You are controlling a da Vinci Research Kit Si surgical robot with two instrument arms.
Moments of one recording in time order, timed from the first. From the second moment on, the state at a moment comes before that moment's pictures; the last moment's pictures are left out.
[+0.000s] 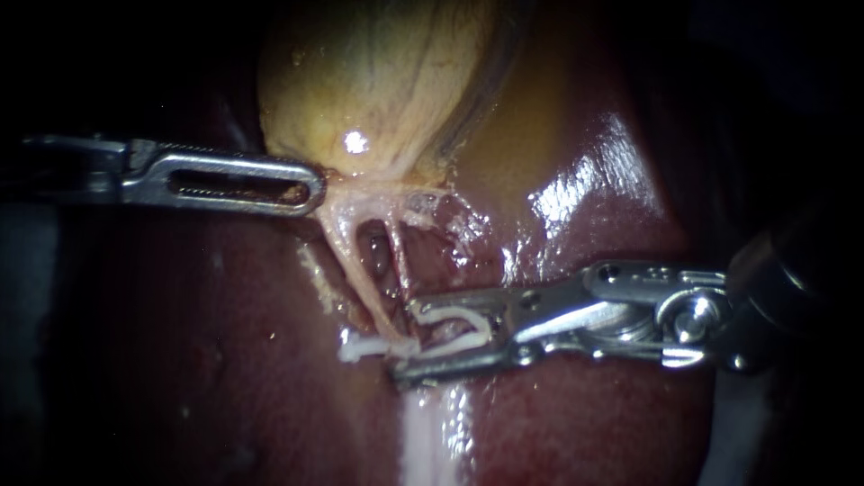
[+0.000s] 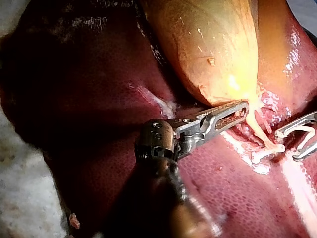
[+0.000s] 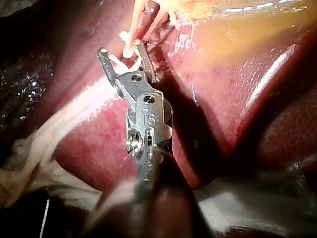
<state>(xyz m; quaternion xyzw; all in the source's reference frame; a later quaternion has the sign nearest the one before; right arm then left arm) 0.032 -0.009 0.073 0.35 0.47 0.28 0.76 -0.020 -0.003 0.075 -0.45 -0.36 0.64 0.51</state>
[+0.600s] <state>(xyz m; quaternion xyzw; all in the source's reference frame) 0.034 -0.010 0.074 0.34 0.47 0.27 0.77 -0.020 -0.003 0.075 -0.45 -0.36 0.64 0.51</state>
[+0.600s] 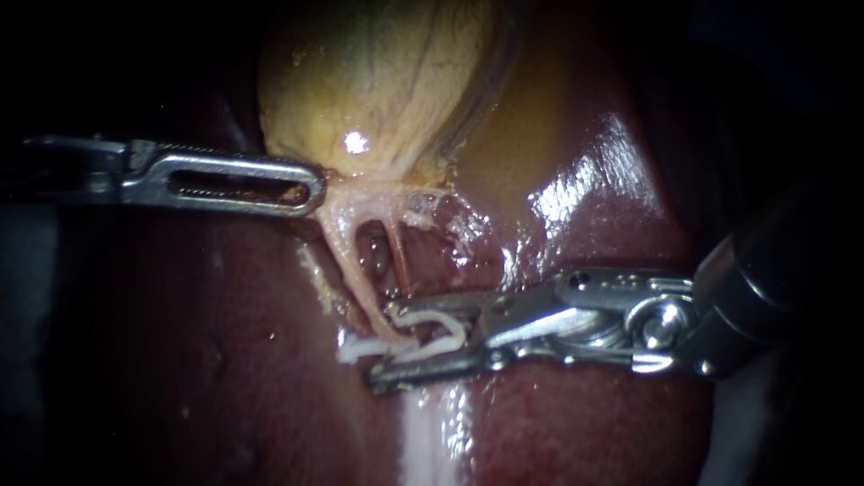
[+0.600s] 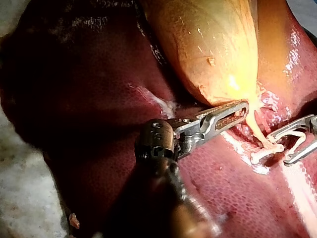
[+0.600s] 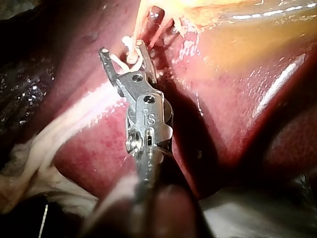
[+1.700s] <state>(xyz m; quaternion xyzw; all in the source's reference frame) 0.039 -0.011 0.076 0.35 0.48 0.26 0.76 -0.020 -0.003 0.075 -0.45 -0.36 0.64 0.51</state>
